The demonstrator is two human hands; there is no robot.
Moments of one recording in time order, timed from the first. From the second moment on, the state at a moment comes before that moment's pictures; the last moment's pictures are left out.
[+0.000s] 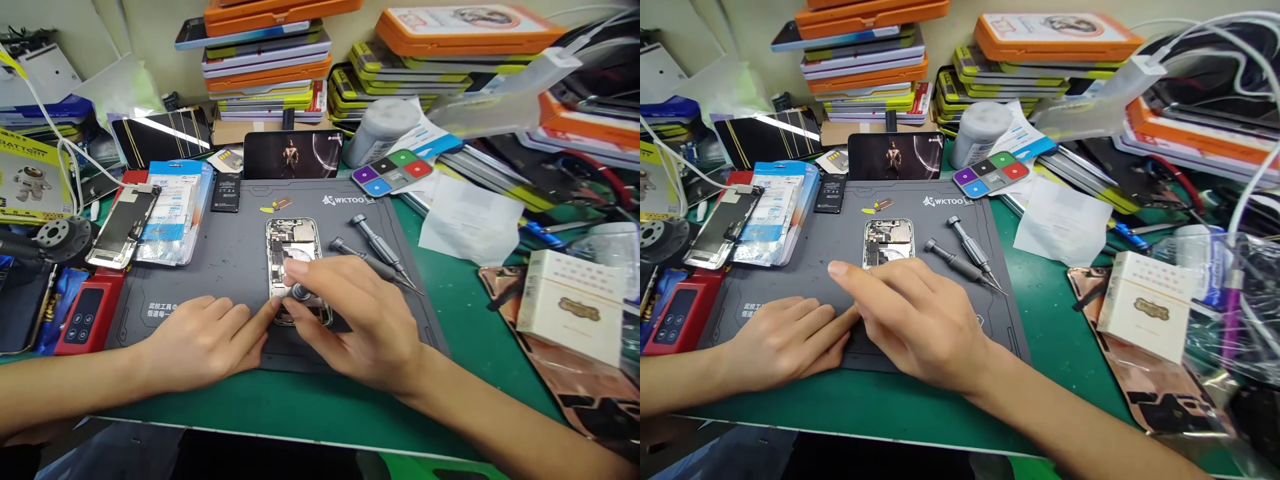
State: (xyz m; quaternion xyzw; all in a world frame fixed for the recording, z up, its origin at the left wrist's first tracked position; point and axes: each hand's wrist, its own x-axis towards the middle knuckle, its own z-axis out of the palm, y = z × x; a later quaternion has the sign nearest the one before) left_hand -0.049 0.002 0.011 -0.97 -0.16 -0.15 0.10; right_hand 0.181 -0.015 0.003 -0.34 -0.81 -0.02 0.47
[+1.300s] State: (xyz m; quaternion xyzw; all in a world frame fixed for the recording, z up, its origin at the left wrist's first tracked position) left_hand -0.047 0.000 0.008 -0.96 -0.17 -0.17 0.10; right_hand 0.188 -0.018 0.002 -0.31 -0.83 0.07 0.47
